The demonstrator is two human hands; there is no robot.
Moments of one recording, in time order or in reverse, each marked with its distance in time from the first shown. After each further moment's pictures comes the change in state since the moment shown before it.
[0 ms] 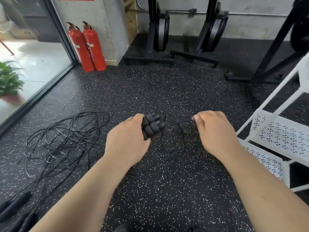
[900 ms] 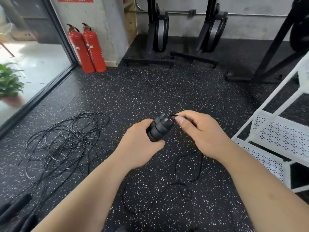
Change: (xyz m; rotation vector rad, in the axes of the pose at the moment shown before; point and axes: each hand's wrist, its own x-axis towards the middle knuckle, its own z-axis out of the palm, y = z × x) left_hand 0.002 0.005 0.013 -0.557 -0.196 -0.016; right_hand -0.006 -0.024 -0.017 0.635 -0.215 -0.212
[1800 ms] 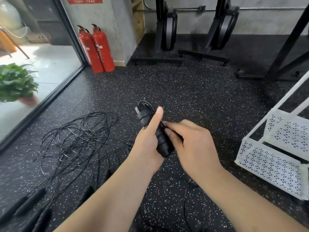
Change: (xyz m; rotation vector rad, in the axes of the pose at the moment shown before) left_hand 0.004 0.022 0.023 -1.493 0.042 -0.481; right_hand -0.014 -0.024 0.069 -0.162 0.310 -0.142
